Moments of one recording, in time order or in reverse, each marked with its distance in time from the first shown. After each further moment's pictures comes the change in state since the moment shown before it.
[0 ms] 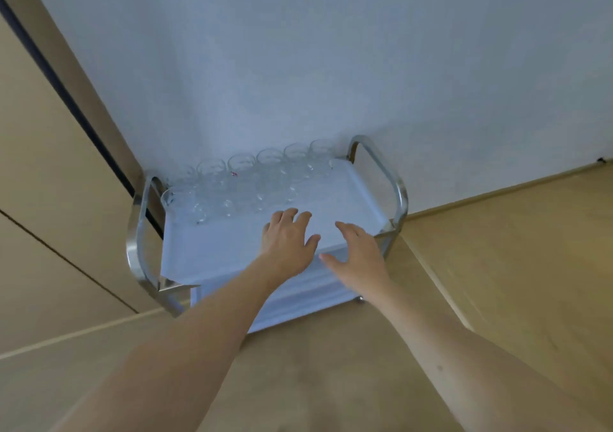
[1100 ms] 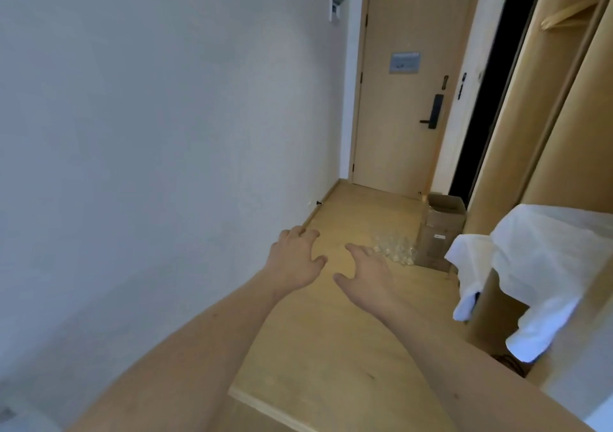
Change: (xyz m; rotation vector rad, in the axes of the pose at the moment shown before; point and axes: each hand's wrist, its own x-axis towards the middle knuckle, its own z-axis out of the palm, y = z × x) left_hand 0.229 0.644 0.043 -0.107 -0.144 0.905; right_hand -0.052 0.378 -0.456 -0.140 0.667 0.702
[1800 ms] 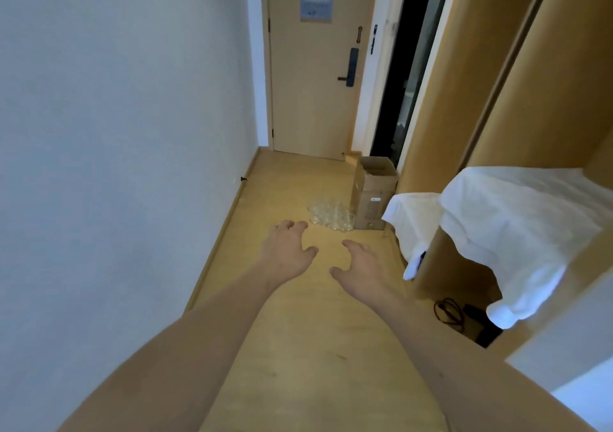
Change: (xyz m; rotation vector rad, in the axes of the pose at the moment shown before) left_hand 0.241 -0.083 0.088 -0.161 -0.188 0.189; right_hand 0.187 0.030 0.075 -0.023 0.024 0.436
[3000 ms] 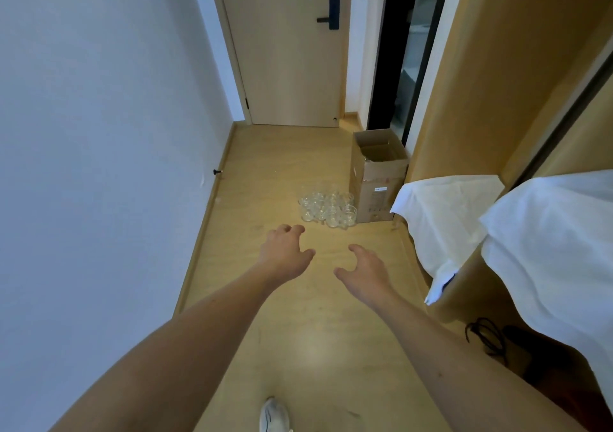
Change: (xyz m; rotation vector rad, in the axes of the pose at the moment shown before) left_hand 0.447 0.000 0.113 0.085 -0.253 -0.084; right_hand 0.433 0.103 0.003 0.200 -0.103 0.251
